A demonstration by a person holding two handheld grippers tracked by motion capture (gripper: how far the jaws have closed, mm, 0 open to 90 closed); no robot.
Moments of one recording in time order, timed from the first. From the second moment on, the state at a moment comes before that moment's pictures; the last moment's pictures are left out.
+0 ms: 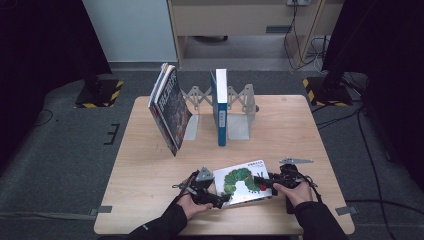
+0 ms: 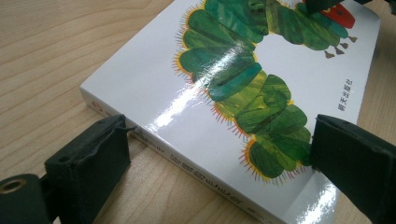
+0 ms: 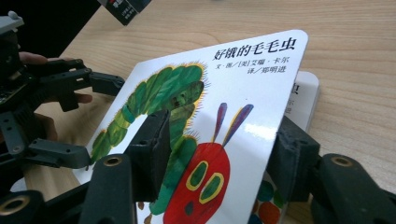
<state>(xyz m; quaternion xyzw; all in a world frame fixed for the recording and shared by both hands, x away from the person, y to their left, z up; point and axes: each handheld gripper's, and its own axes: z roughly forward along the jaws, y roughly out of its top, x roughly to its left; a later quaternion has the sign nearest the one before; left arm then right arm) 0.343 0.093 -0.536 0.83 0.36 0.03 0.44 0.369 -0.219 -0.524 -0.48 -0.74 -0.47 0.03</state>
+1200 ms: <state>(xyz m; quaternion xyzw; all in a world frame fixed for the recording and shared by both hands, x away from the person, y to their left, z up) 0.353 0.110 -0.525 0.78 0.41 0.03 0.46 0.368 -0.228 -0.500 -0.46 -0.69 -0.56 0.05</state>
